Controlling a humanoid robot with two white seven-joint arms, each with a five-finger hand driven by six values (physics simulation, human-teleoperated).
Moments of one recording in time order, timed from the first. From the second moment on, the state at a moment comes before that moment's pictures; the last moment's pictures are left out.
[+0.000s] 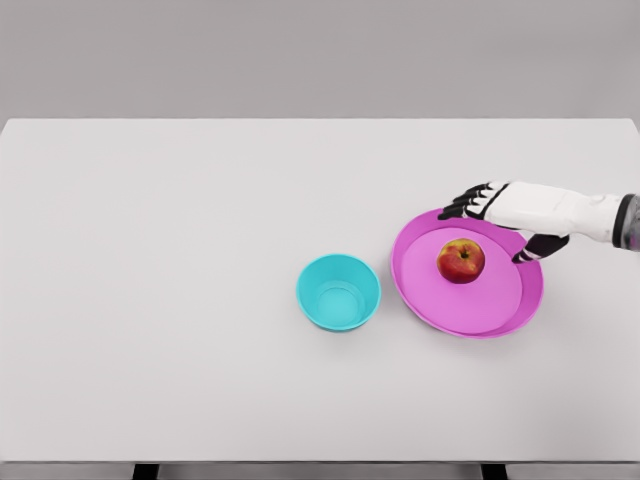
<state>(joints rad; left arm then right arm) 0.00 0.00 0.04 -0.08 -0.11 0.00 0.02 -0.54 -0.87 0.56 -1.45 0.31 -0.61 0.58</state>
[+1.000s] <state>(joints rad) 0.00 0.00 0.04 -0.08 -0.11 0.00 0.02 -0.59 -0.81 0.69 -1.39 0.31 -0.61 0.61</state>
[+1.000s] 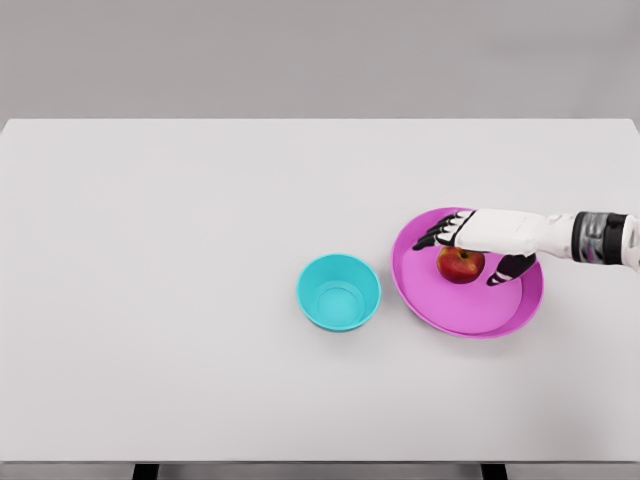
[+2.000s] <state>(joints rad) 0.00 0.00 0.04 -0.08 -0.11 0.00 0.02 -0.60 -0.83 0.64 -1.51 0.30 -0.61 0.61</state>
